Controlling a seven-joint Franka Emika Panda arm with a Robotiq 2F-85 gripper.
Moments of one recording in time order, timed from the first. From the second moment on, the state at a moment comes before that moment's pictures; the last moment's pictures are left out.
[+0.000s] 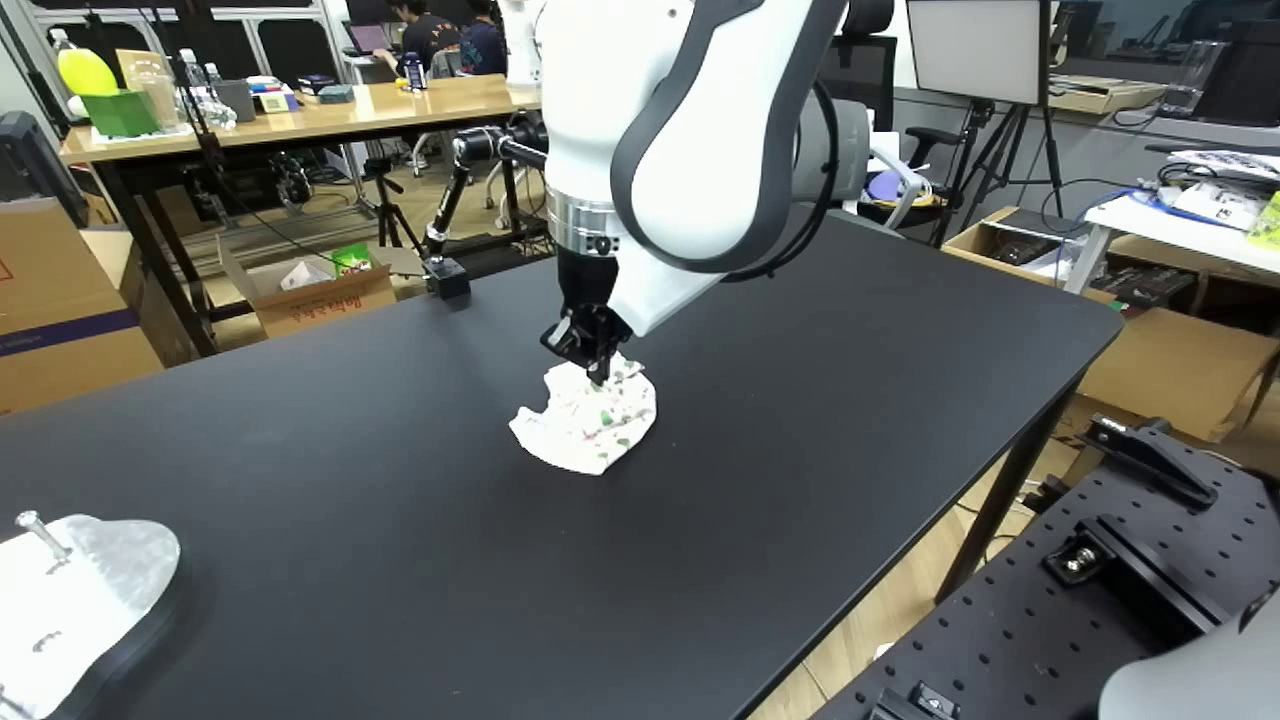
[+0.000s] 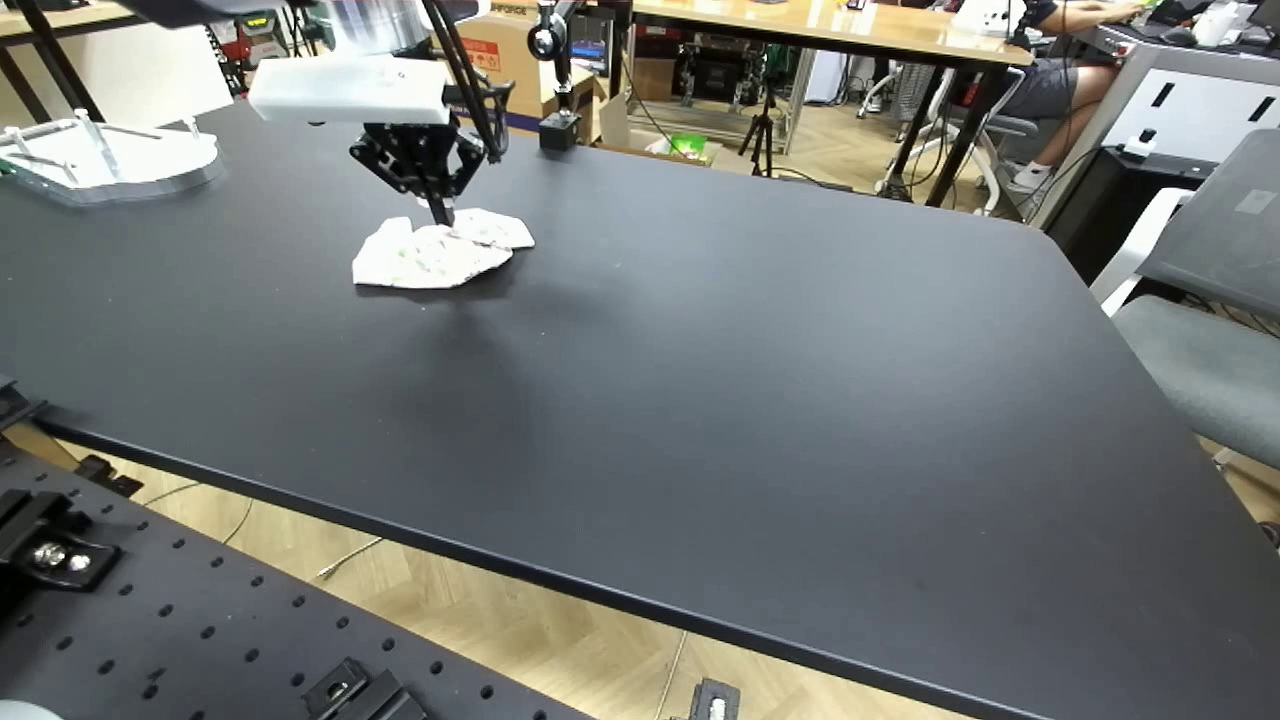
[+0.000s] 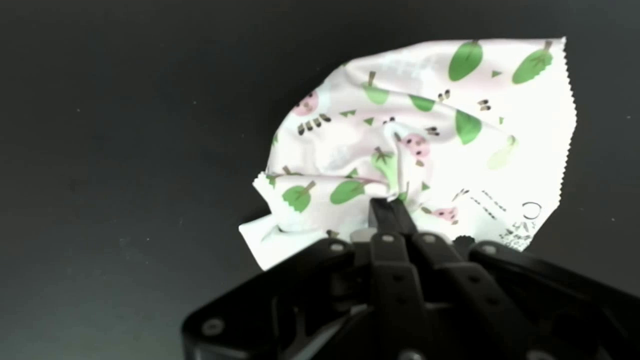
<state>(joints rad) -0.03 0.36 0.18 -2.44 -0.62 2.97 0.43</state>
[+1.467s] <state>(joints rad) 0.05 -0.13 0.18 -2.38 -0.22 2.67 0.04</state>
